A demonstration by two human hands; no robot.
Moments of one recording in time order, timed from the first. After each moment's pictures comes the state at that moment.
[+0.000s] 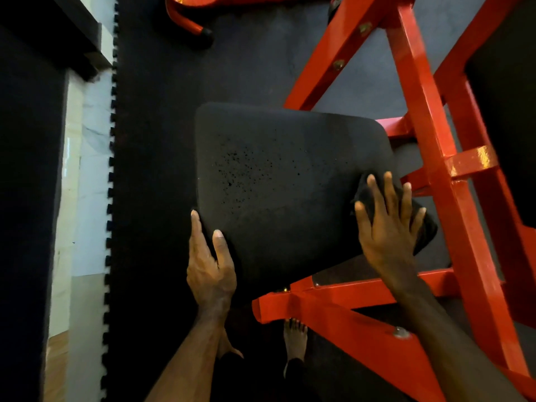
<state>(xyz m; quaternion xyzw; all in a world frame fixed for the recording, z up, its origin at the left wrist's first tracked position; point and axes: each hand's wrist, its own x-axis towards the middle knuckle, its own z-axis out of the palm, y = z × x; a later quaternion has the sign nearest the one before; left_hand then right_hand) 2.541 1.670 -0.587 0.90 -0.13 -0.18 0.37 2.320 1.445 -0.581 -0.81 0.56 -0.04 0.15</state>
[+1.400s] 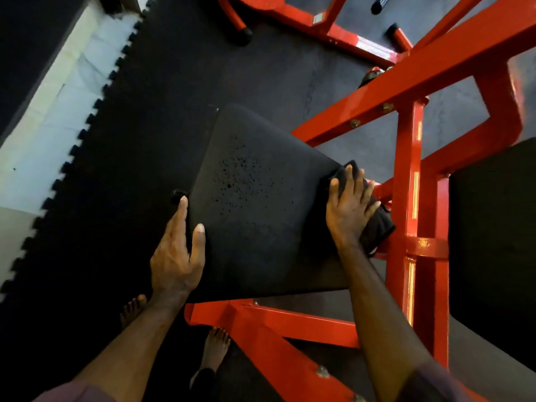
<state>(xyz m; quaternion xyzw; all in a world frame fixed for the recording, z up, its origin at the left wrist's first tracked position) 2.545 1.674 -0.589 0.89 -0.14 -0.19 0.39 2.431 1.340 -0.572 -0.84 0.51 -0.02 0.18</state>
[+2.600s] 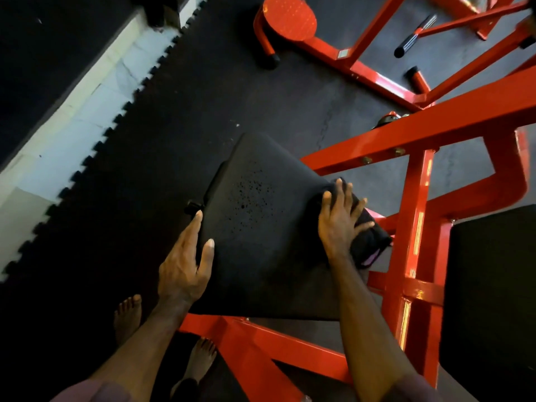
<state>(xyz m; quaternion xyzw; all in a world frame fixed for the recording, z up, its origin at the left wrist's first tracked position) 2.548 1.672 -0.586 0.89 -0.13 -0.19 0.40 2.491 1.340 -0.560 -0.86 0.47 0.03 0.21</state>
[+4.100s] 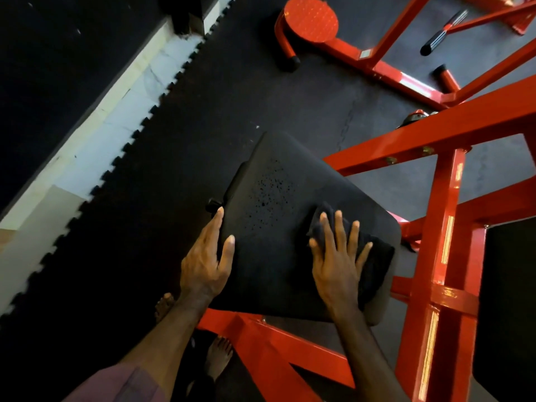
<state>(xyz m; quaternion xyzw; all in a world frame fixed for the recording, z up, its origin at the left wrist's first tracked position) 2.548 1.676 -0.591 0.89 -0.14 -0.19 0.40 2.420 1.427 -0.563 -0.94 0.33 0.04 0.10</state>
